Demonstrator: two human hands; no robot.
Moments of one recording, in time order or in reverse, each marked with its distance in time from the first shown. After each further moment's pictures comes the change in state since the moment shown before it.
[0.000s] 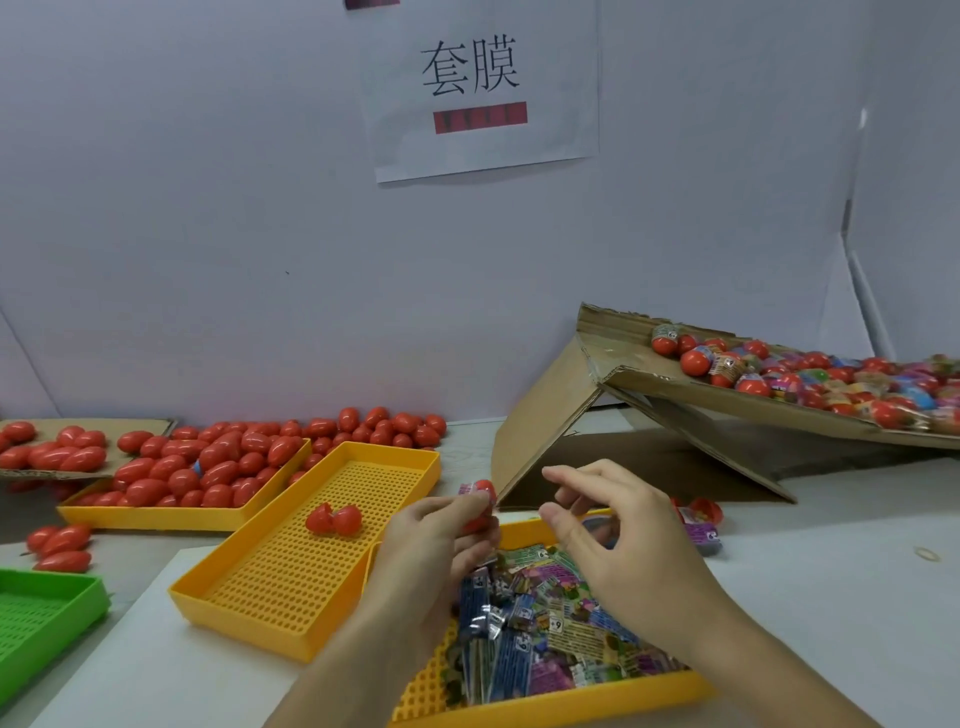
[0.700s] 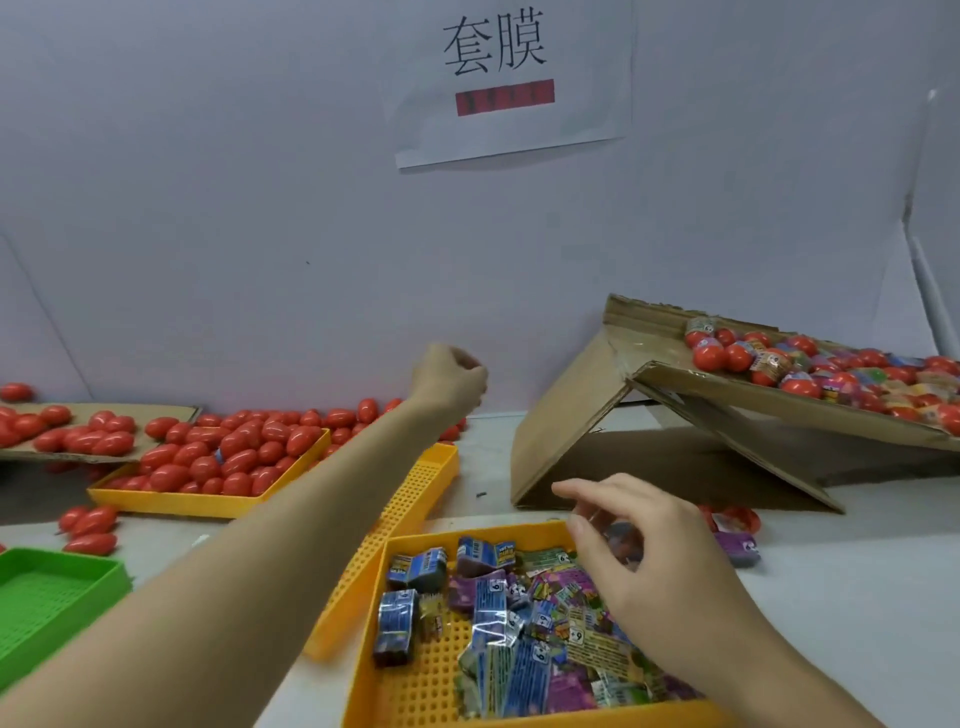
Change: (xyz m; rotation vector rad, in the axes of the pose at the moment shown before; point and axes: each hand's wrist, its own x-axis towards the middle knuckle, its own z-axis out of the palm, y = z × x) left_hand 0.119 0.085 0.037 0.866 0.142 0.376; right_hand -0.001 -0.006 -0.003 -0.033 -0.053 -0.008
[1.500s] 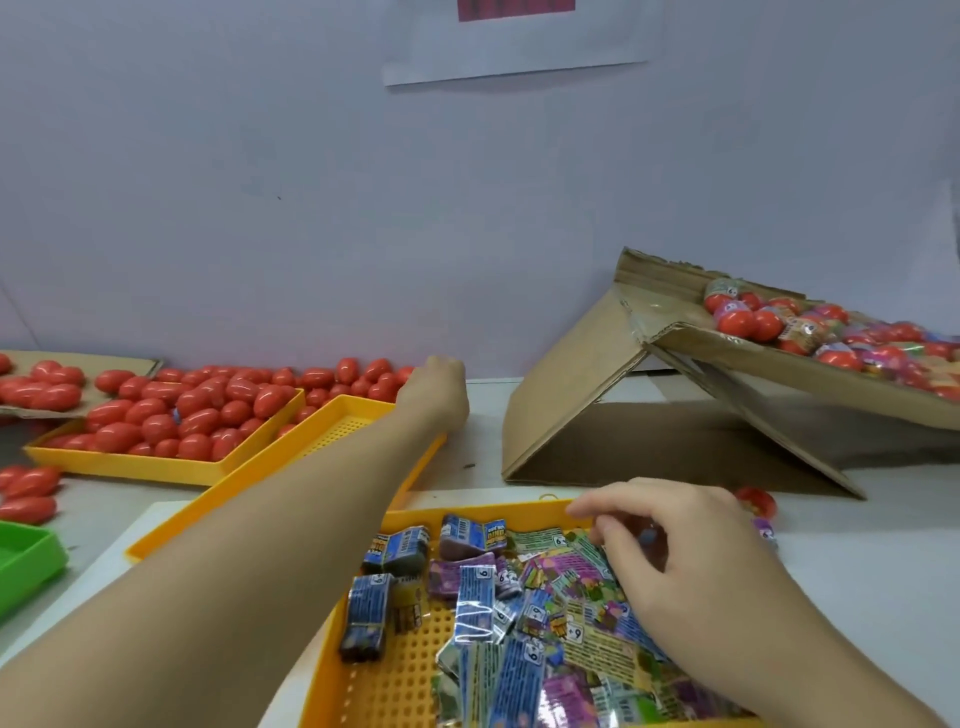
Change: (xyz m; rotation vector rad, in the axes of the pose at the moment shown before) left_hand 0.050 -0.072 0.043 0.859 -0.155 0.112; right_hand 0.002 0.012 -0.007 -0.164 -0.135 0.072
